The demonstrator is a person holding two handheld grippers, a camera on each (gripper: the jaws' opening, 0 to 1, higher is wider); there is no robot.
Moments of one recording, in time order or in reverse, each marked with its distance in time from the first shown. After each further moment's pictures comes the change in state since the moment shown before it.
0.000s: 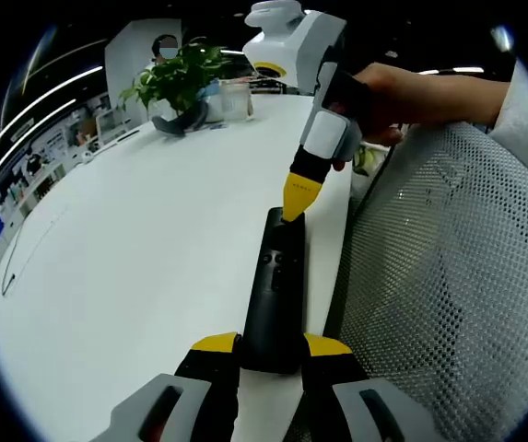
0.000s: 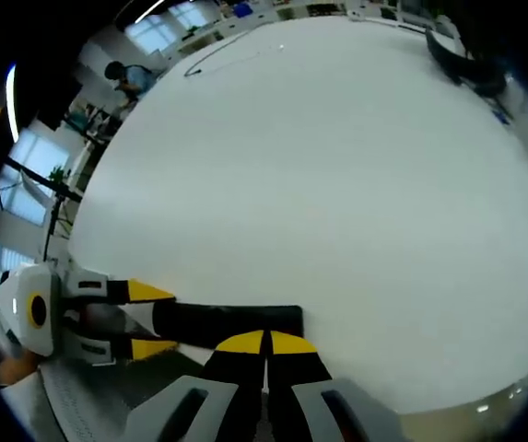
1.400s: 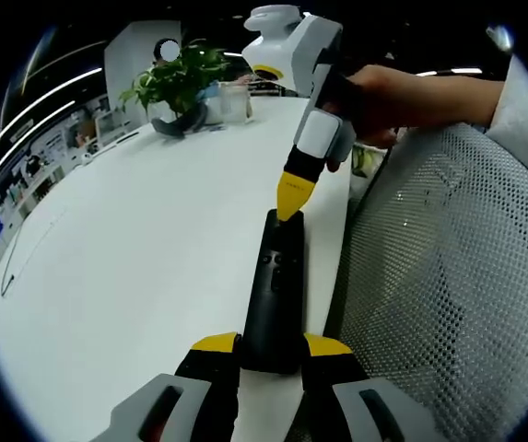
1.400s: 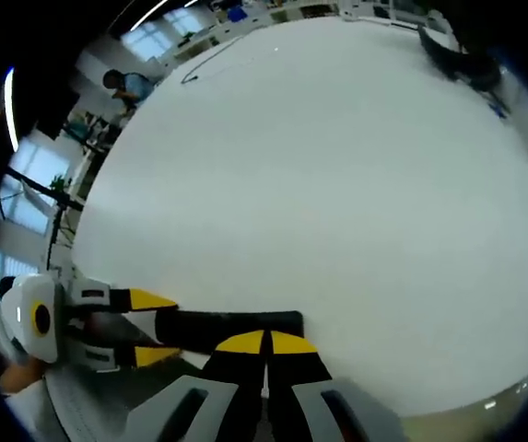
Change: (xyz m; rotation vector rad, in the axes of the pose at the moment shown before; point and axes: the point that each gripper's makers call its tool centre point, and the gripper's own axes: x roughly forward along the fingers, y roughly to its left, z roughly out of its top) left arm 0.000 0.000 0.000 0.003 -0.010 -0.006; right arm 0.002 0.001 0.004 0.025 -0.023 0.014
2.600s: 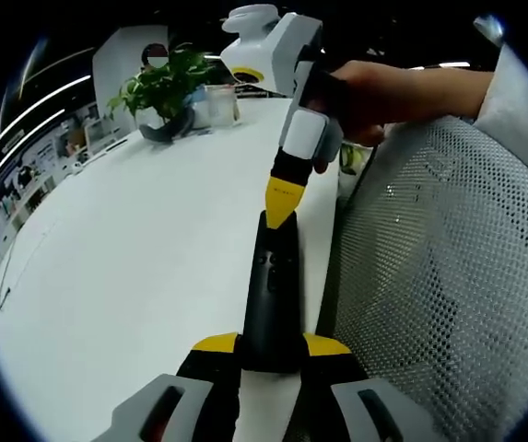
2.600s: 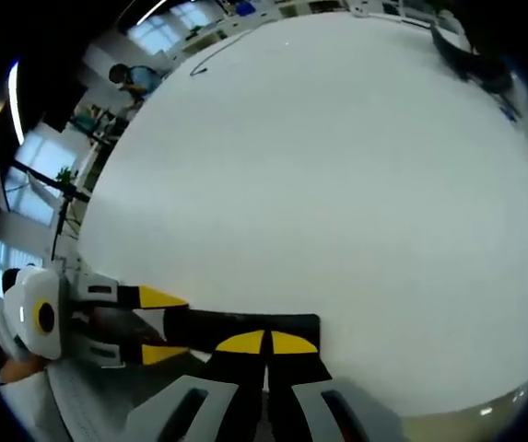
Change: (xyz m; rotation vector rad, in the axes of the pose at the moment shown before) left arm 0.001 -0.006 0.002 0.043 -0.010 -0.033; right arm 0.001 0.009 -0.004 -0.030 0.030 0.031
